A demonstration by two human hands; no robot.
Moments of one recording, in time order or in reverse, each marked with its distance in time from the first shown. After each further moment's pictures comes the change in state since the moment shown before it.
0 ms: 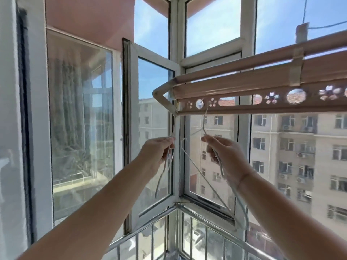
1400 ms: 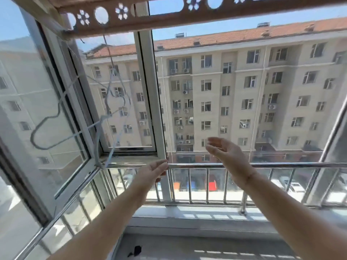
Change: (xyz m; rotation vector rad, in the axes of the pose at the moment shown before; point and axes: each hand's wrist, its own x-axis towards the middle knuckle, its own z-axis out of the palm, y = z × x) left_hand -0.046 -0.223 0.043 0.228 -0.779 -0.297; right_hand -0.155 0.106 -0.117 -0.434 0.488 0.216
